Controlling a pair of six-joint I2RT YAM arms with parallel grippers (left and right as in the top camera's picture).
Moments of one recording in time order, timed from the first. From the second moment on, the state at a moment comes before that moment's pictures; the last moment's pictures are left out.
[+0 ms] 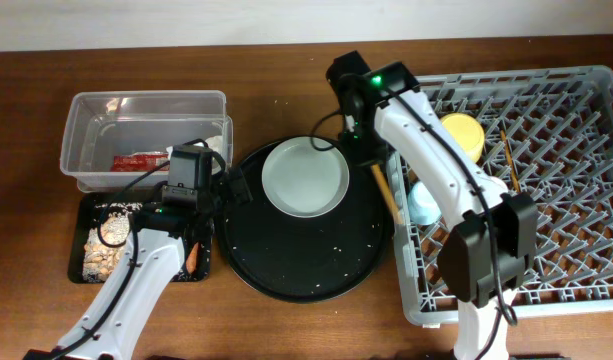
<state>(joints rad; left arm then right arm) -0.20 1.38 0.85 -0.42 -0.05 -0.47 0.42 2.08 1.97 -1.42 0.18 0.11</state>
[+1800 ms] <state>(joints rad) -0.21 1.46 0.85 -0.37 -0.05 -0.47 -0.24 2.08 1.84 -1.20 0.26 -0.25</state>
